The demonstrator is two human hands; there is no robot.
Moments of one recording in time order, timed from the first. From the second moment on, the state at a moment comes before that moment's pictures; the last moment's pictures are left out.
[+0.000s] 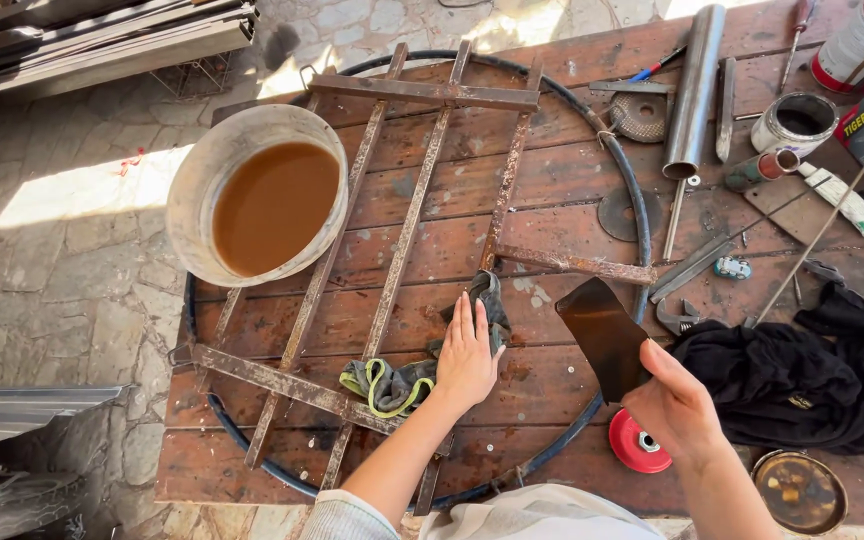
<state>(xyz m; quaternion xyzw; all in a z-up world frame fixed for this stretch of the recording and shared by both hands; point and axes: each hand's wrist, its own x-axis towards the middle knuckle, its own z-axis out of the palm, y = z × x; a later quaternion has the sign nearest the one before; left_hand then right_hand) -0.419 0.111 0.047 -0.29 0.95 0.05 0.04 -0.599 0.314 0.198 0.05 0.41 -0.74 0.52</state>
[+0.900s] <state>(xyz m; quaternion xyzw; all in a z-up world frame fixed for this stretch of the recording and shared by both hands) -0.460 0.065 0.046 -0.27 0.93 0.23 -0.04 -0.611 0.316 0.167 -0.05 0.35 -0.80 0.49</state>
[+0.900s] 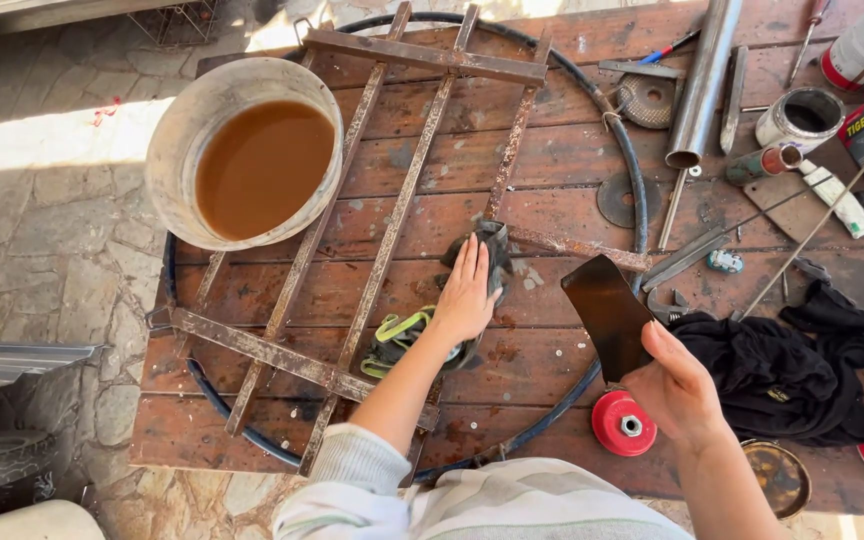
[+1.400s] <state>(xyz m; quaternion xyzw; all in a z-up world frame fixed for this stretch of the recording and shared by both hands) -0.335 0.142 0.104 -0.19 0.97 0.14 0.06 -0.613 0.329 0.186 -0.04 0.40 -0.76 0.52</state>
